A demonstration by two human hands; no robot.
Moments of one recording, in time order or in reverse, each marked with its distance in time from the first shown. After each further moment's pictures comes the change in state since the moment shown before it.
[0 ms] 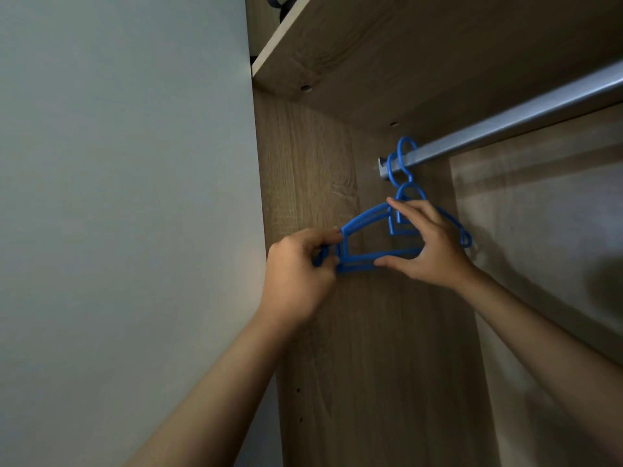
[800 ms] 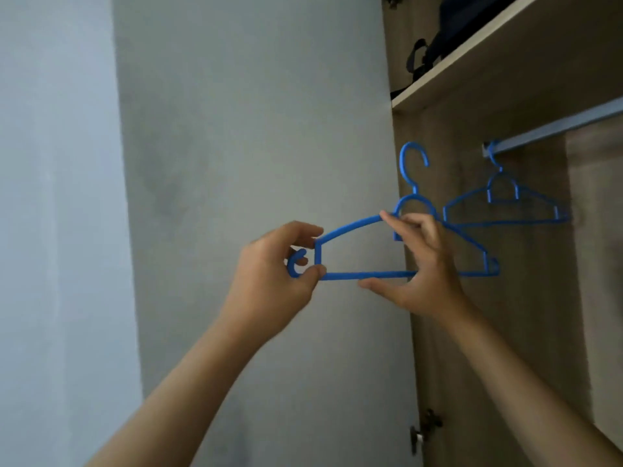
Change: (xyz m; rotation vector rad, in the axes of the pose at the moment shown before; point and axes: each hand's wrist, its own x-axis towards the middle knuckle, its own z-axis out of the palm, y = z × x) left_hand -0.178 0.161 -0.259 0.349 0.036 -0.183; right_hand -0.041 -0.336 -0.029 0.376 0.120 -0.001
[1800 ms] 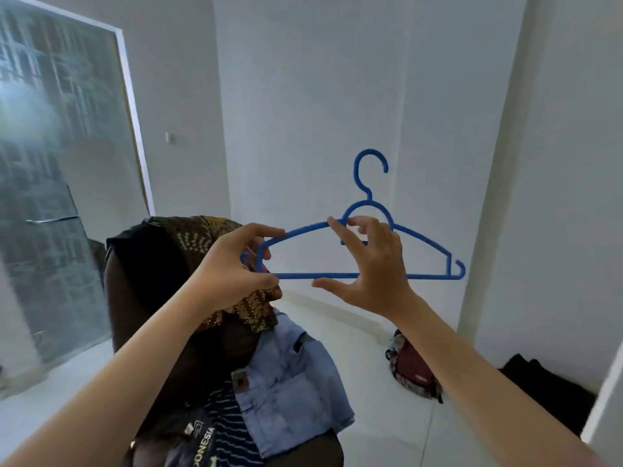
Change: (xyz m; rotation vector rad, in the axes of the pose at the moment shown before) left_hand -0.315 -0.031 -0.444 0.623 0.177 -0.721; right_hand -0.074 -0.534 0.272 0.712 -0.205 -0.219
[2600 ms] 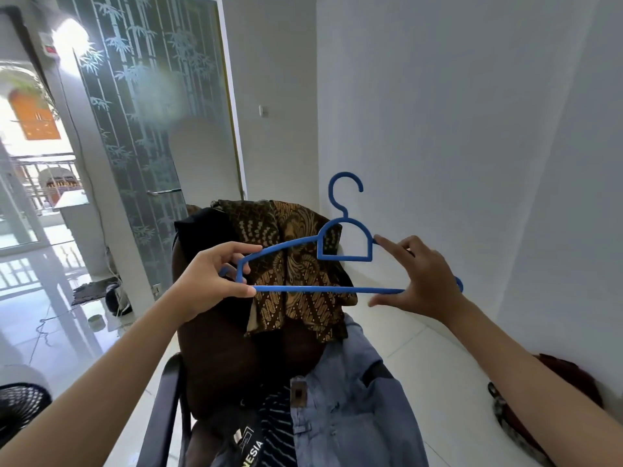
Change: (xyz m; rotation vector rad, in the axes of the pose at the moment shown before) left_hand 0.086 -0.196 -0.029 0.024 0.117 -0.389; right_hand 0.026 0.131 0.255 0.349 -0.350 -0.088
